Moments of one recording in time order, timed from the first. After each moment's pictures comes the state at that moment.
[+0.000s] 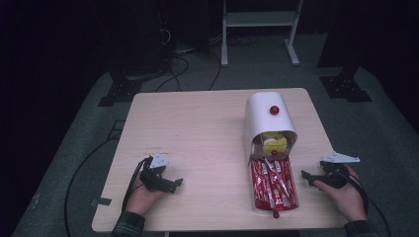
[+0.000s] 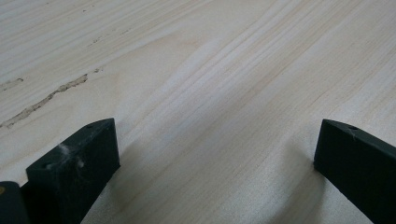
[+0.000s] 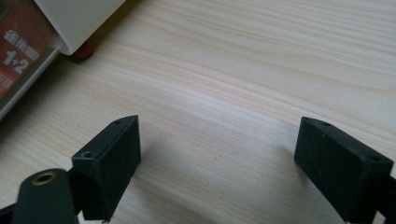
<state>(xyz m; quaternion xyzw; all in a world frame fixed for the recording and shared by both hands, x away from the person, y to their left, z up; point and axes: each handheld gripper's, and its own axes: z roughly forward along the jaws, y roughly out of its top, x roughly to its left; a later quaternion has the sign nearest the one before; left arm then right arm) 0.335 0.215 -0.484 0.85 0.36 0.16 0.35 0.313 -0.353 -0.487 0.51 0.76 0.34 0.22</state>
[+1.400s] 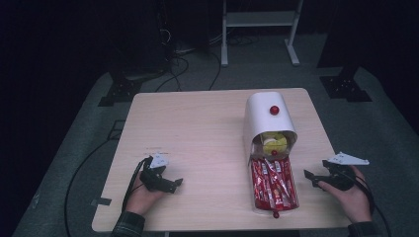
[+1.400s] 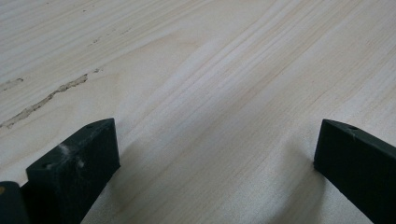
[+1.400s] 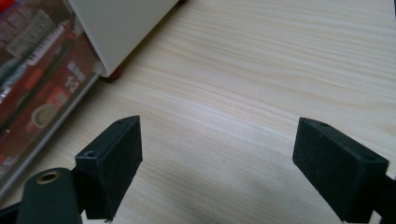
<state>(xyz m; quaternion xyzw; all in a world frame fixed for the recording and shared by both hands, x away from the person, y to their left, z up) 0.335 0.215 -0.484 0.85 0.36 0.16 0.35 0.298 -0.354 -0.468 0.50 0.75 0.37 0.23</state>
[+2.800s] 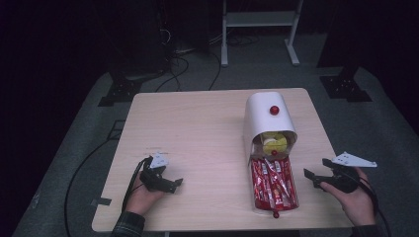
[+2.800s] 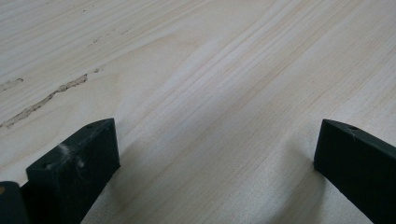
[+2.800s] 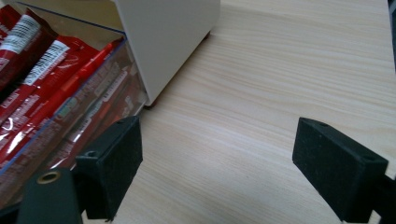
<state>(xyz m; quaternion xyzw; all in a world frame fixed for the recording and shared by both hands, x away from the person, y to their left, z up) 0.335 0.215 -0.484 0.85 0.36 0.16 0.35 0.283 -0.347 -0.445 0.48 0.74 0.41 0.23</state>
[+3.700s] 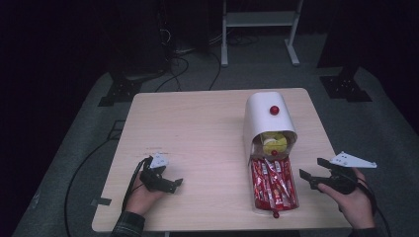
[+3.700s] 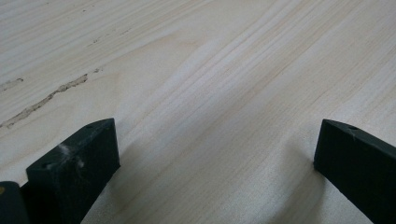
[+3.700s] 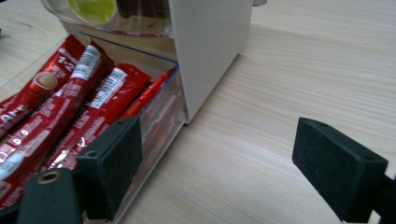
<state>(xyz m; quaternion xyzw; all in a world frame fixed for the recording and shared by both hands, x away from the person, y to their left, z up) 0.334 0.215 -0.484 0.85 0.36 0.16 0.35 0.274 -0.331 -0.430 0.46 0.74 0.44 0.21</state>
